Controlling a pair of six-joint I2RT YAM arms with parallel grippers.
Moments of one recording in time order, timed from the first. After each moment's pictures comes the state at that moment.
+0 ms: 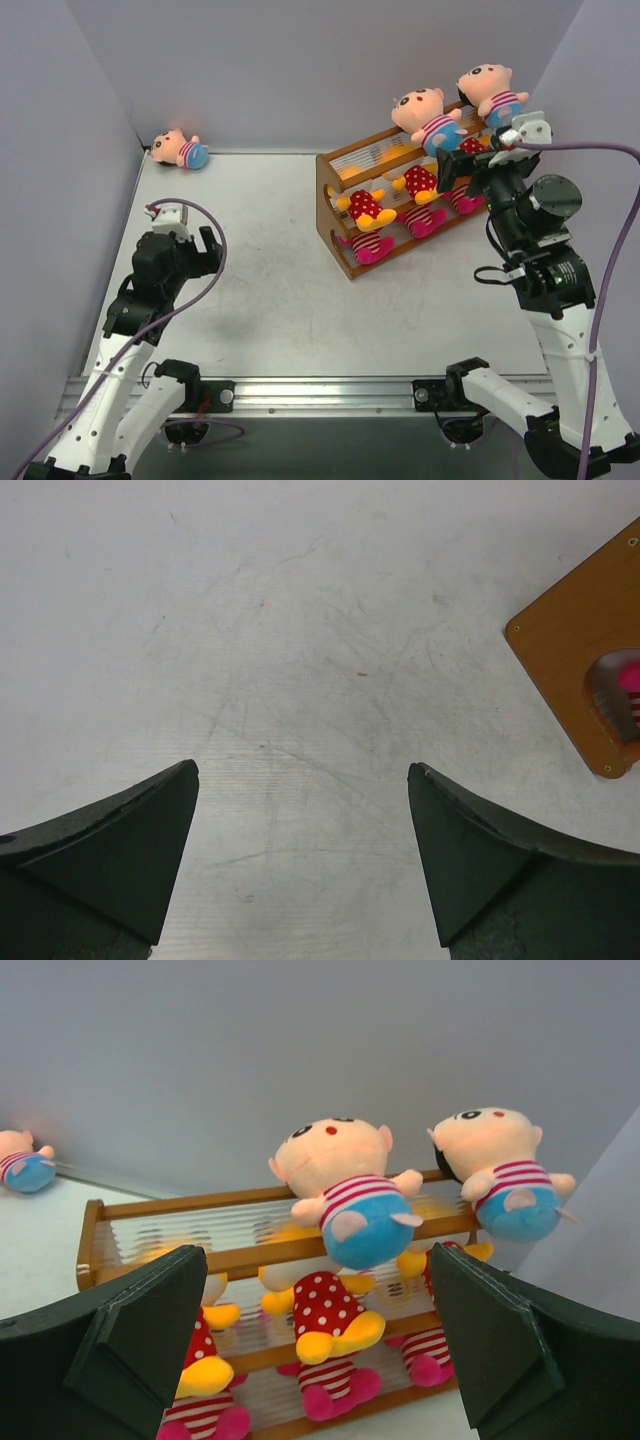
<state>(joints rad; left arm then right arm) -0.23 0.70 0.78 -0.50 -0.14 -0.25 0.30 0.98 1.43 -0.33 0.10 -0.14</state>
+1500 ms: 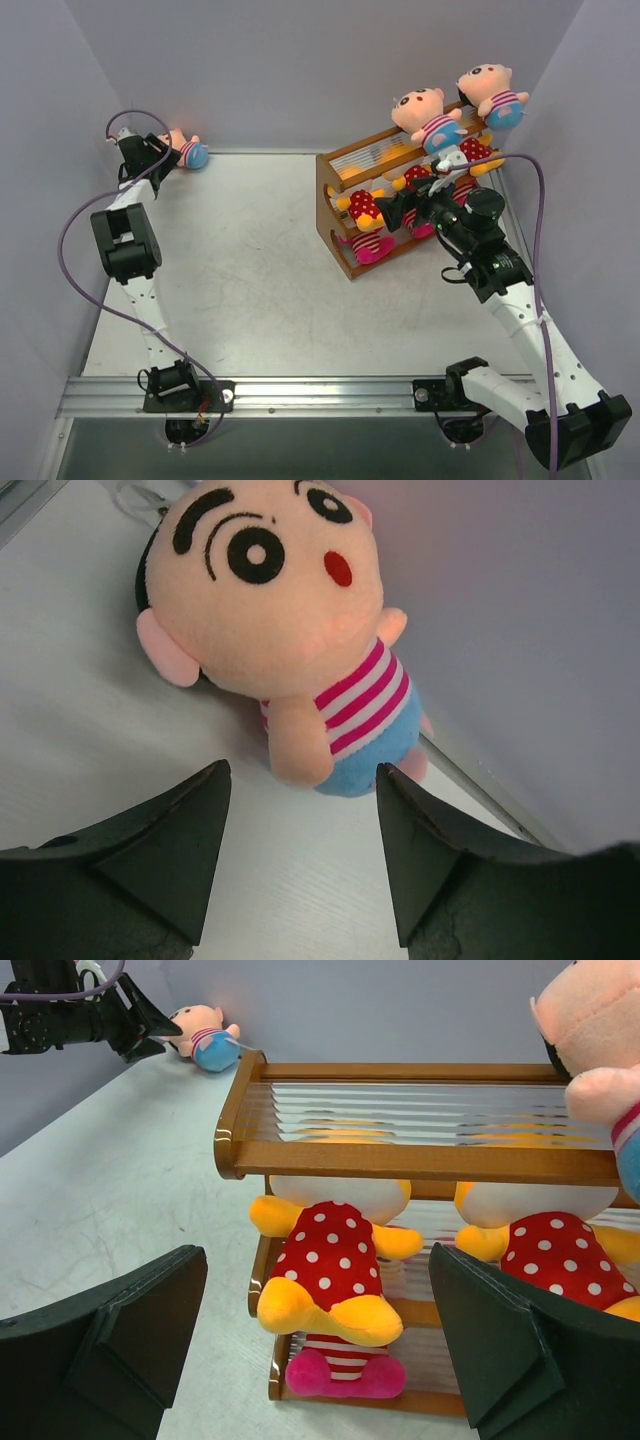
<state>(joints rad) 0.26 2.35 1.84 0.10 0.14 -0.69 0.33 0.98 0.97 -0.06 -0.28 0.05</state>
